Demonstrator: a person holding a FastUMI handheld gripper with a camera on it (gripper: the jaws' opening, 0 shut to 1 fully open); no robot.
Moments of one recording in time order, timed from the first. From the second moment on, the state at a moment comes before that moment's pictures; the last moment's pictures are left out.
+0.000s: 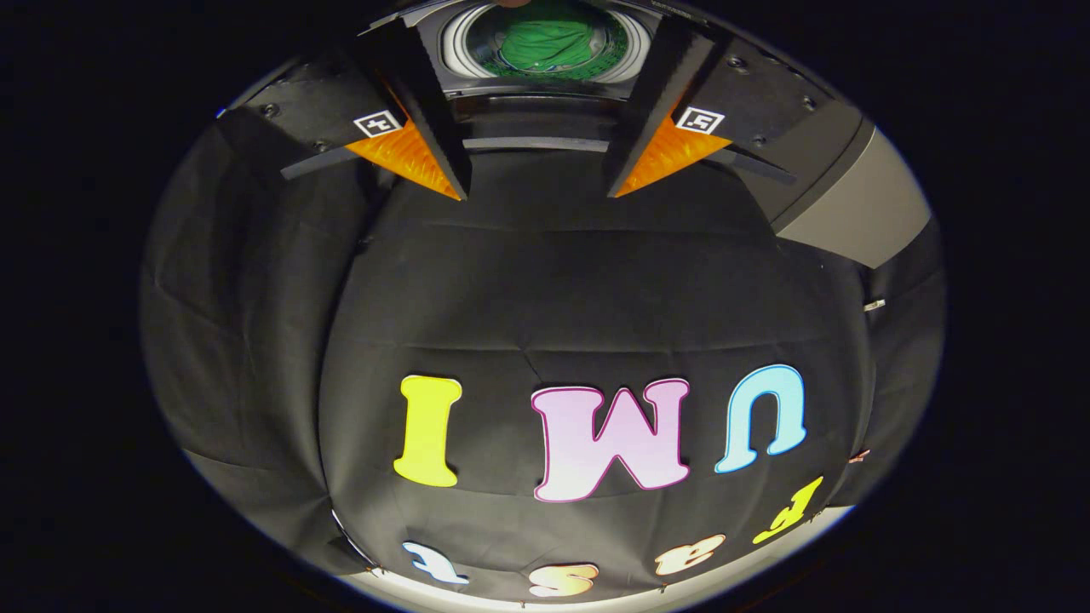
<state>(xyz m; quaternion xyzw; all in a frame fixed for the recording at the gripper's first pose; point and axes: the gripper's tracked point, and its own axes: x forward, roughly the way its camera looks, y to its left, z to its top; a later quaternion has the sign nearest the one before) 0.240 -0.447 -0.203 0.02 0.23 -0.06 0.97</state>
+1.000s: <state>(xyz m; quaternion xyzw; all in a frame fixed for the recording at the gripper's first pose) 0.222 -0.444 -0.205 0.02 0.21 -0.03 0.98</state>
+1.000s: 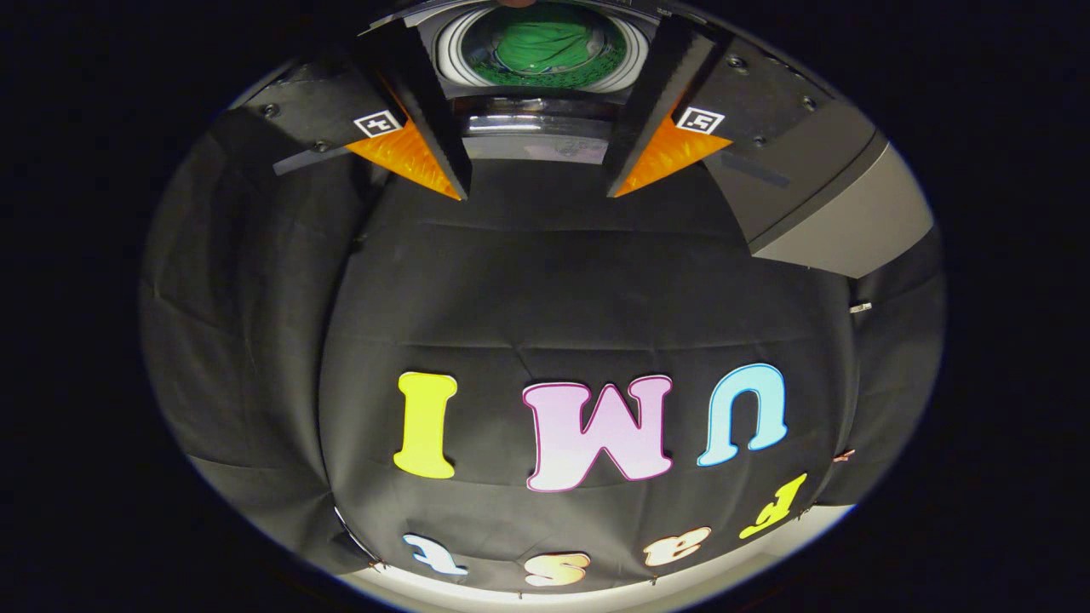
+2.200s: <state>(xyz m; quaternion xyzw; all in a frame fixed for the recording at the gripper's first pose) 0.154 -0.309 -0.023 0.06 0.07 0.00 1.00</state>
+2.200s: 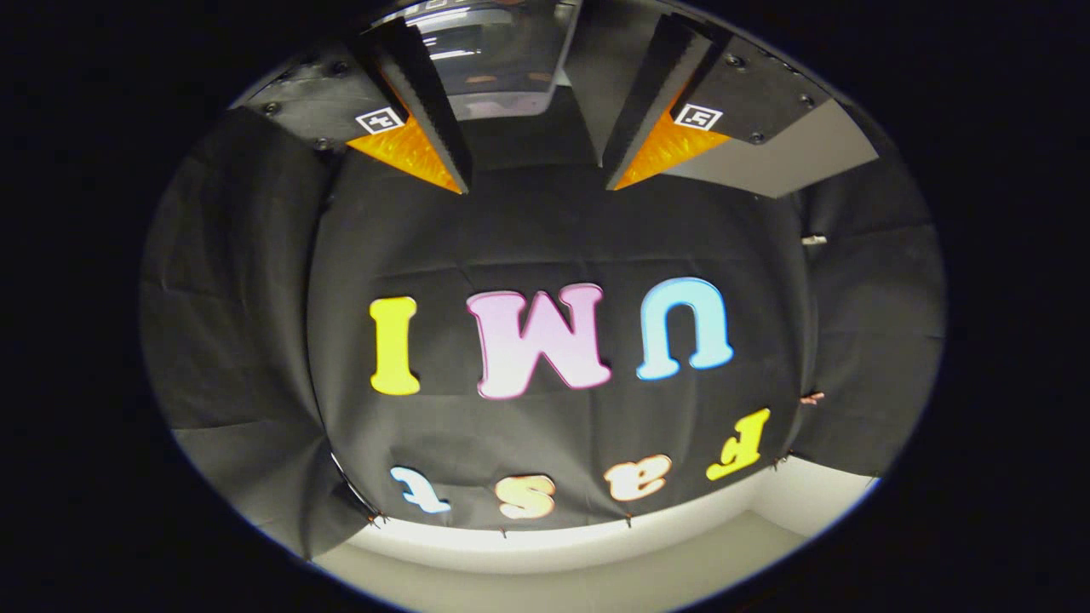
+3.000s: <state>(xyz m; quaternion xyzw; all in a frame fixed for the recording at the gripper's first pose) 0.153 -0.267 -0.027 0.07 0.08 -0.01 0.99</state>
